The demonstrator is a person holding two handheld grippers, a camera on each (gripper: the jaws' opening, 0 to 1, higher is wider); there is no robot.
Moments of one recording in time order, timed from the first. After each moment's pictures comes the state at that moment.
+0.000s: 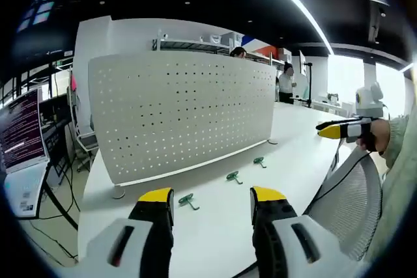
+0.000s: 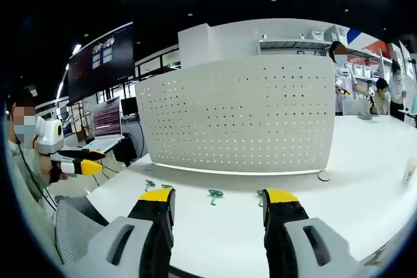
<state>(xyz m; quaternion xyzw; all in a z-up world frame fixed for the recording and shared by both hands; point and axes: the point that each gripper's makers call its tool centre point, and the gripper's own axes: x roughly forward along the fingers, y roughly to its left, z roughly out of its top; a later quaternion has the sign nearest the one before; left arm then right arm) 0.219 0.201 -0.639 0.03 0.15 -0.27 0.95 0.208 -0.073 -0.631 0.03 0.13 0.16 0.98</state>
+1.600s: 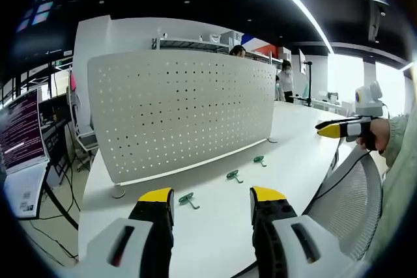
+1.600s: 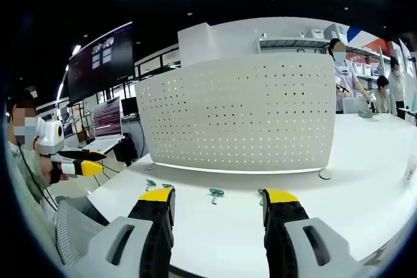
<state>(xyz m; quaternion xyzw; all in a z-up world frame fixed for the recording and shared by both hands) 0.221 0.204 -0.644 0.03 0.15 -0.27 0.95 0.210 -0.072 -0.633 0.04 0.14 0.17 0.98</state>
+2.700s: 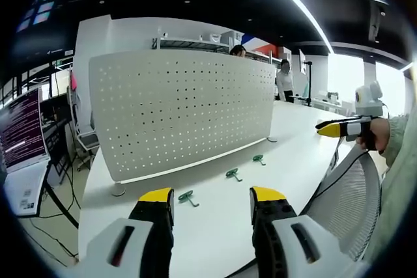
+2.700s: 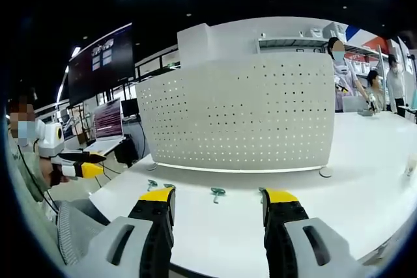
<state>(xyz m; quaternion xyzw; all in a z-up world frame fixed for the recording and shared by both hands) 0.214 0.204 -0.643 0.03 0.15 -0.27 0.95 0.205 -0.071 -0.635 0.04 0.14 0.17 0.98</state>
